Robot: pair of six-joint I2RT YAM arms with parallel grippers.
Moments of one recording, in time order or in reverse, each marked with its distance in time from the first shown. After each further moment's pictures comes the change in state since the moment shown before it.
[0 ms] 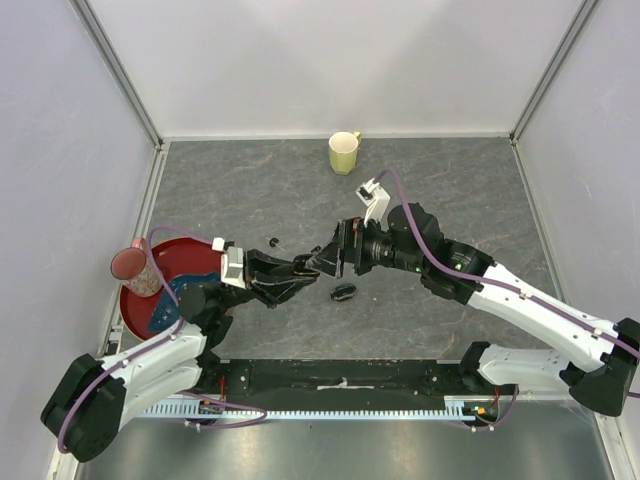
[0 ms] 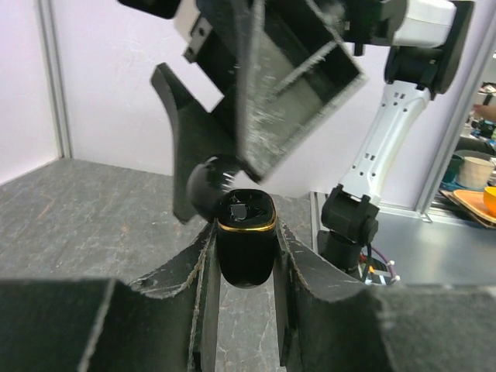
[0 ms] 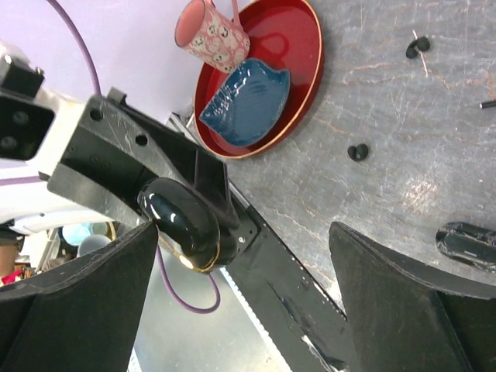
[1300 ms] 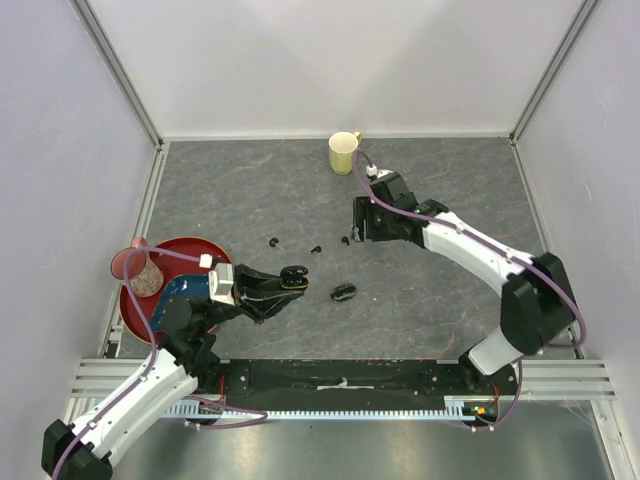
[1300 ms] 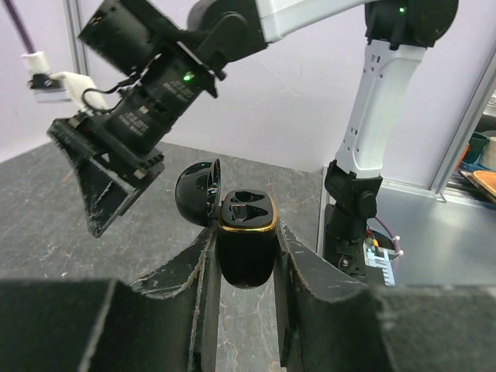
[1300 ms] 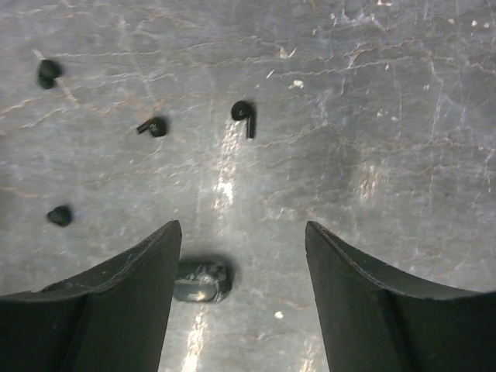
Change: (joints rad) left arm -0.003 -0.464 -0.019 -0.571 -0.031 0.106; right arm -0.342 0.389 0.064 -0.155 0.195 -0.260
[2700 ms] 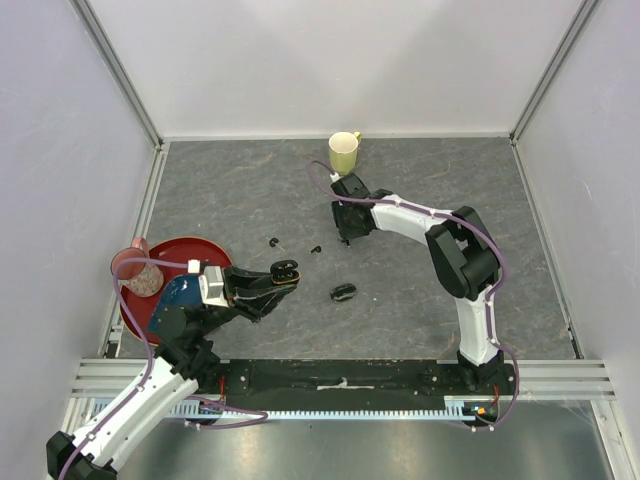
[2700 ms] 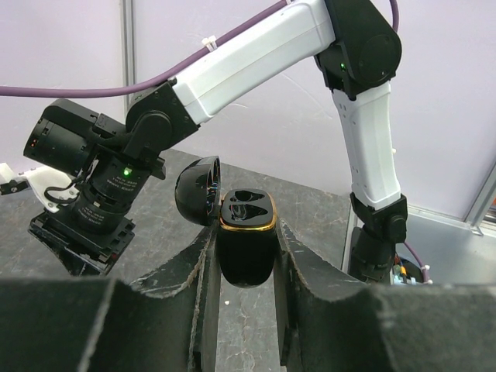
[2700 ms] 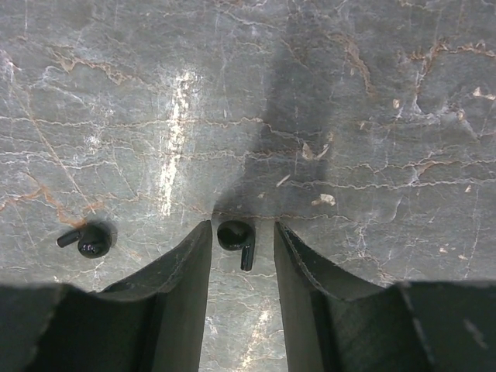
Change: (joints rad) left arm 0.000 -0.136 -0.036 -0.076 -0.136 0.008; right arm 0.039 0.545 0.327 0.007 0.084 -0.093
